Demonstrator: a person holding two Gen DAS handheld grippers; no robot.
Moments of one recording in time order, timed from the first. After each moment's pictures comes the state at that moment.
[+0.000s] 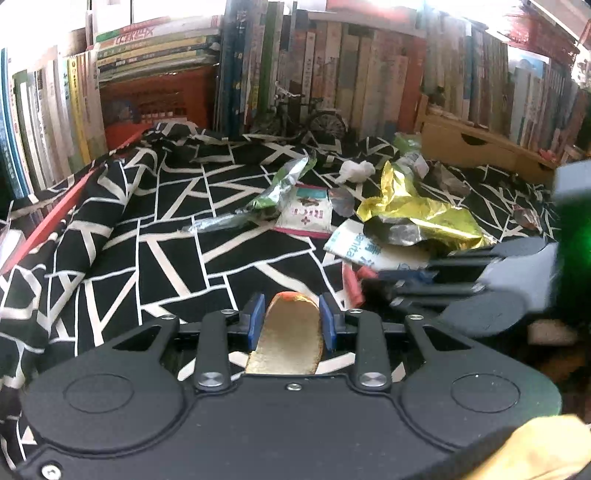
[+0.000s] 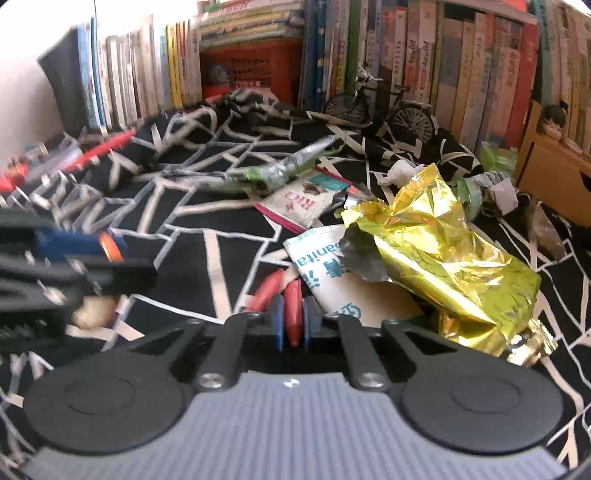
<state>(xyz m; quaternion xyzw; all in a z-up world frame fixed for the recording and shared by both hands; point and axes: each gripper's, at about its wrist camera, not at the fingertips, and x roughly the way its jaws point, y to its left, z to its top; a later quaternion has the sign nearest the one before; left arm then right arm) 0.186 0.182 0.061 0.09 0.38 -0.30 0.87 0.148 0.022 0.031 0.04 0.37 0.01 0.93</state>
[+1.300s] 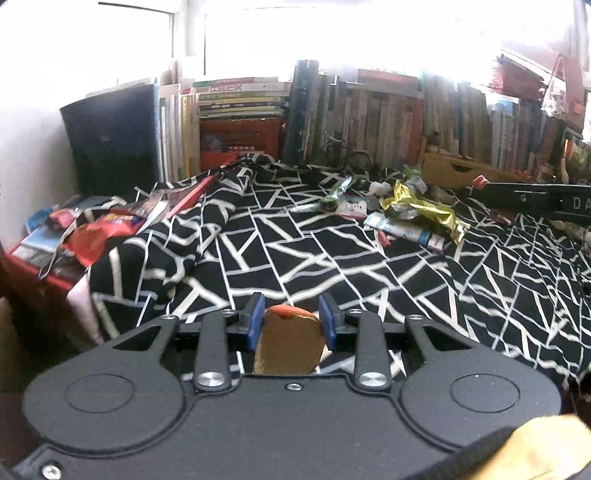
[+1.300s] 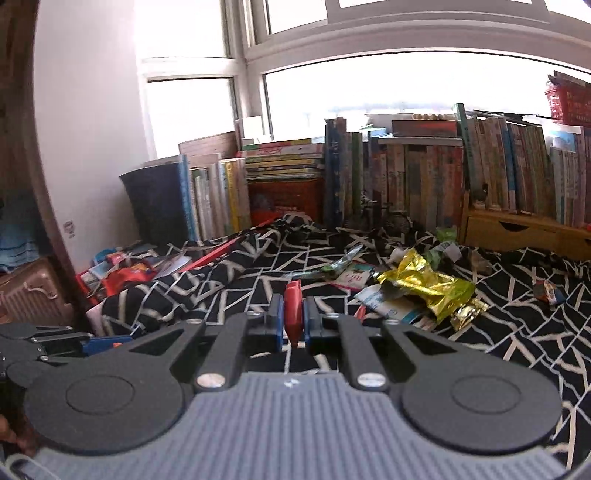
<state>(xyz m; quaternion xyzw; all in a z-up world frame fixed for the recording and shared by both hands) 0.028 0.382 0.119 0.06 0.30 -0.27 0.91 -0.054 0.154 0.161 0.07 0.22 -0.04 0.97</state>
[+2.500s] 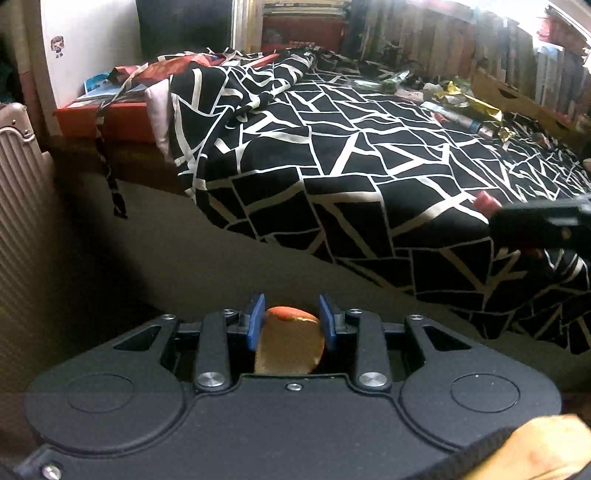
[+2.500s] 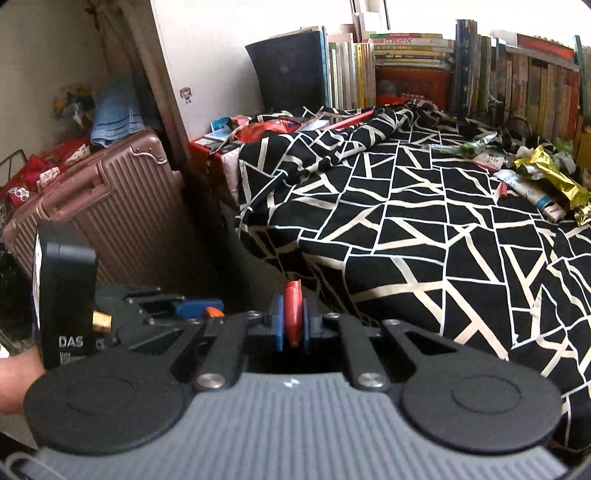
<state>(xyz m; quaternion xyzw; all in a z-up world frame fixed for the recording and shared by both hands) -0.028 0.463 0.018 0.06 0.42 -0.19 0.89 -0.098 0.282 0.089 0.06 0.36 0.11 0.93</state>
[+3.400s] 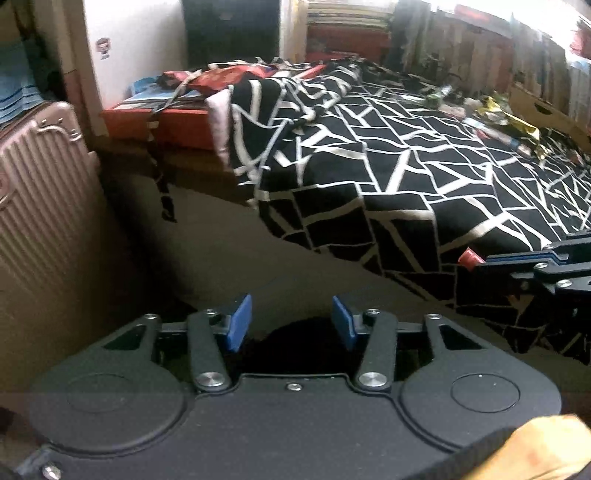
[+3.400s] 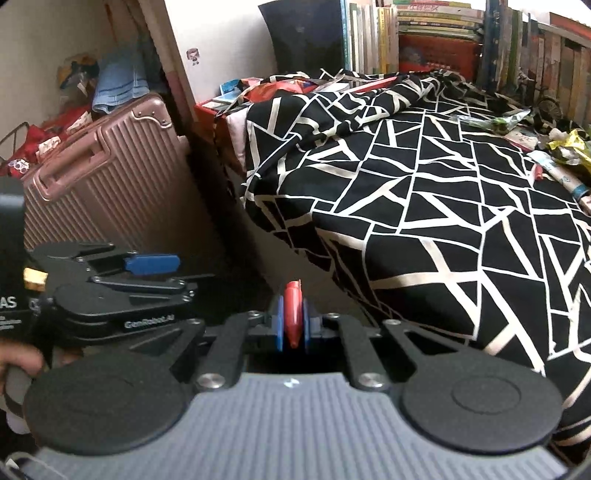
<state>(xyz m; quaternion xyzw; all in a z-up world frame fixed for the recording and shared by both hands) -0.025 0.491 0.032 0.06 0.40 -0.13 0.90 -0.061 0.292 0.060 0.04 0.40 0.14 0.90</state>
